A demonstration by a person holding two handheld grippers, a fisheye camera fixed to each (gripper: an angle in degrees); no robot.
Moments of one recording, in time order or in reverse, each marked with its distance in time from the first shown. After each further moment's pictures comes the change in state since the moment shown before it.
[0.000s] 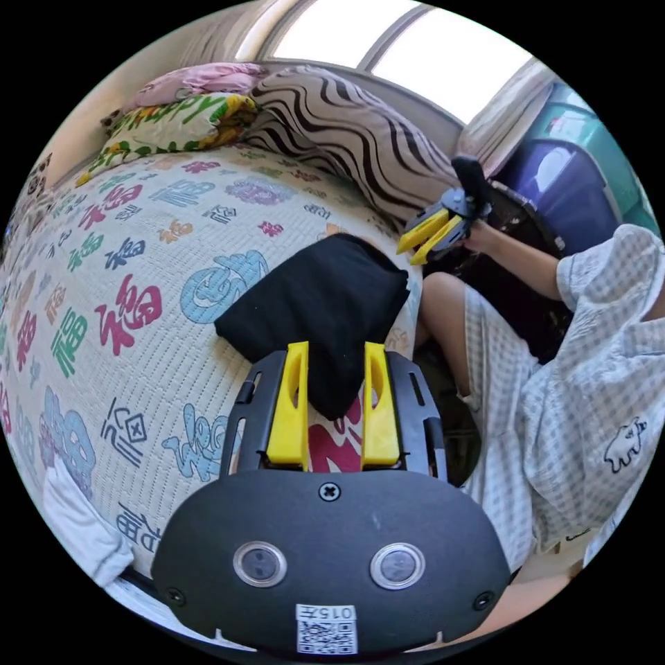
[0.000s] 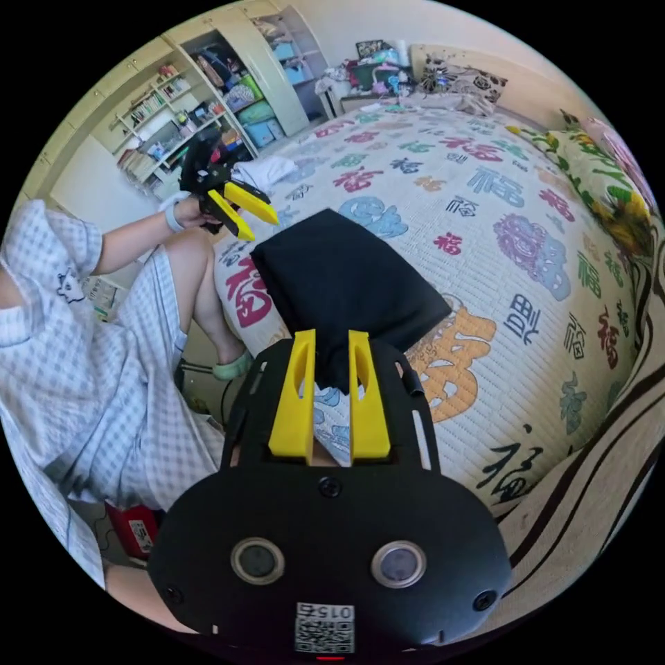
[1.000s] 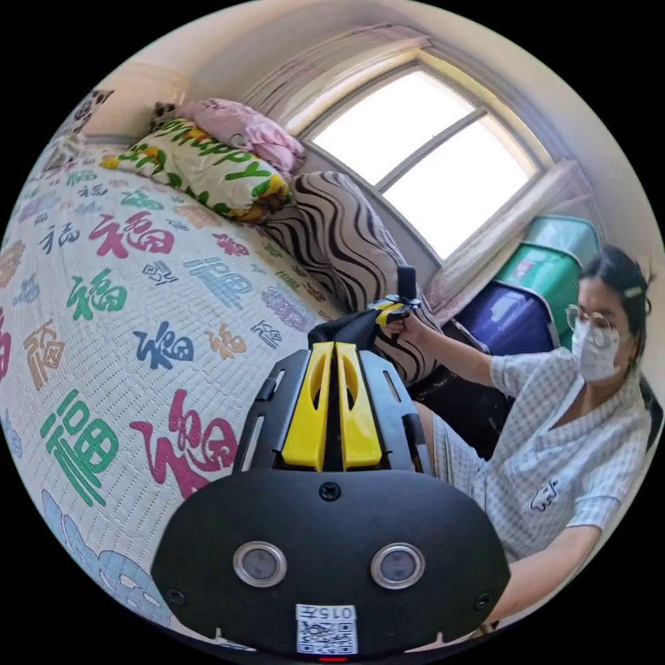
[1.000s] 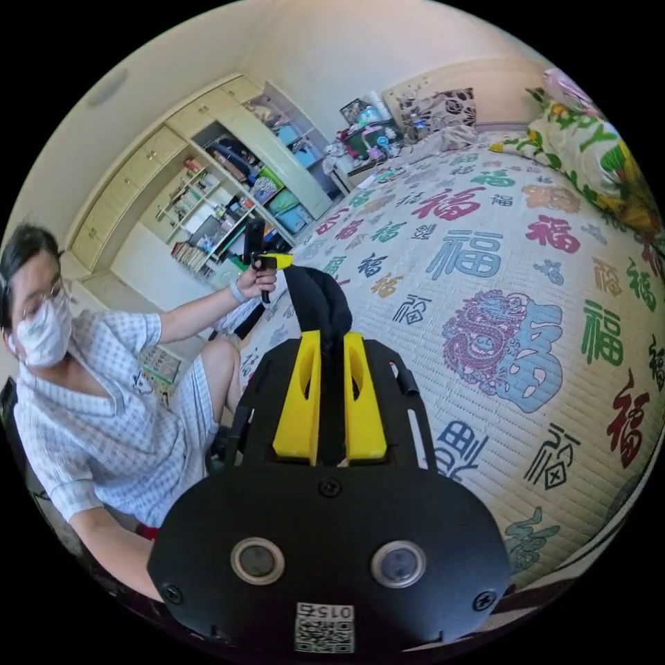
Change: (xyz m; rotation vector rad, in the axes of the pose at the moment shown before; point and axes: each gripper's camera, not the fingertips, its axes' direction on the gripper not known) left arm -0.262 0.023 -0.136 0.505 0.361 -0.107; right arm 0.202 -0.058 -0.108 0.354 -0.336 0.021
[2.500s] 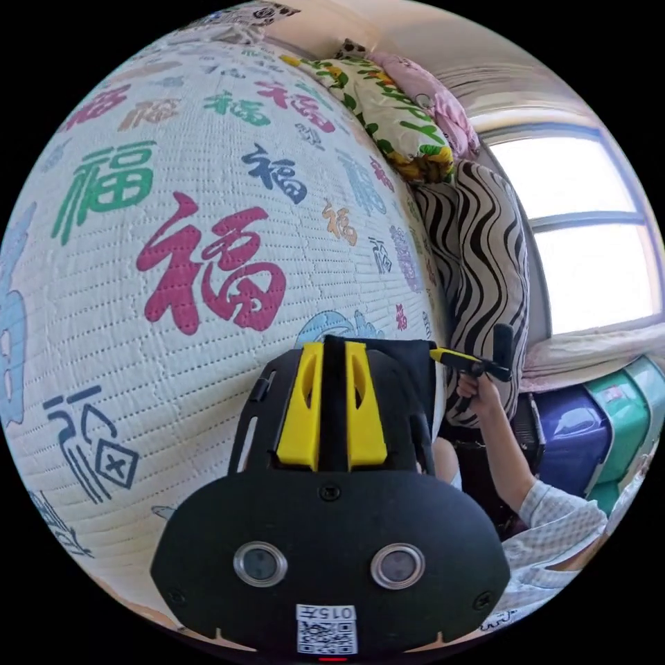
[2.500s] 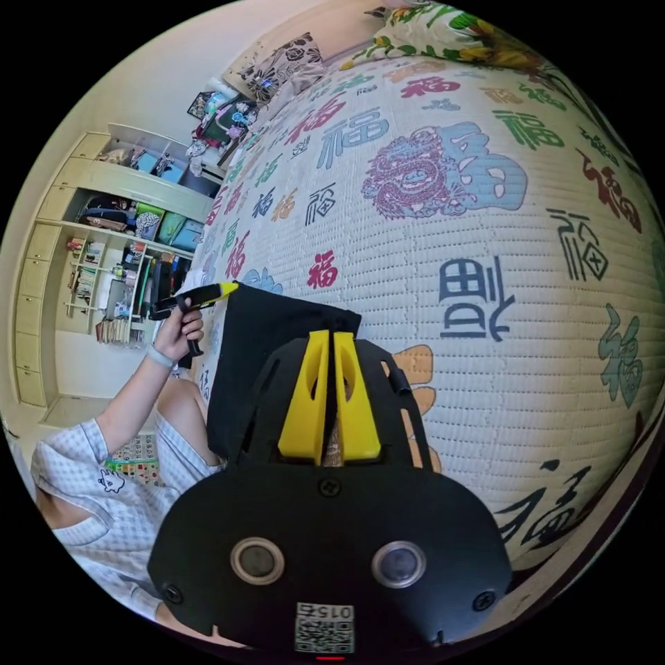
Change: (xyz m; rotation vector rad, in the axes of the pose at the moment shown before) left arm -0.087 0.090 0.072 -0.066 -0.295 -0.707; right arm 0.066 0.004 0.095 -0.068 0.171 0.579
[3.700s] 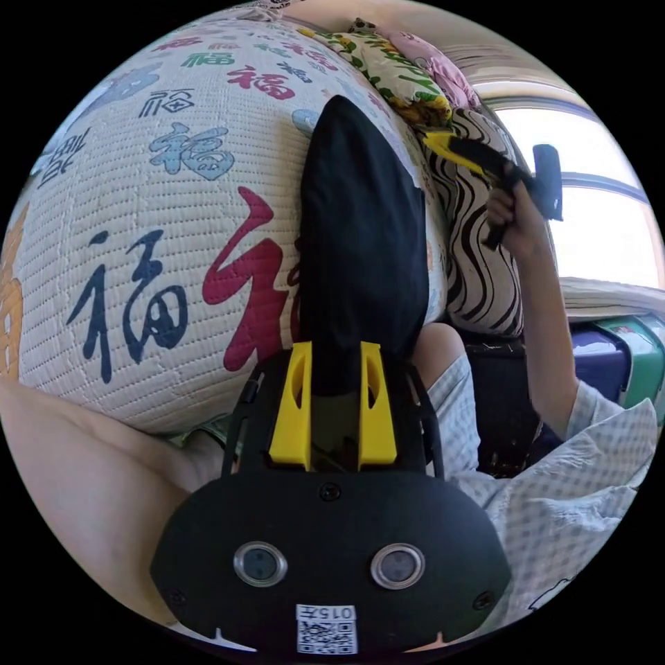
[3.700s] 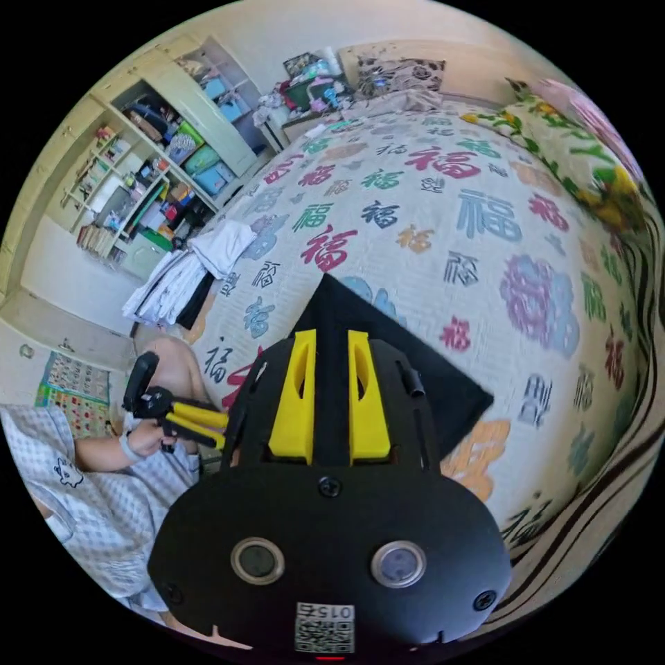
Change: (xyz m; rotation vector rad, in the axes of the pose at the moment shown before) left arm 0.116 0.281 0.130 -0.101 -0.066 -0.058; right arm -0.207 0.034 0.104 -0.067 0.242 -0.399
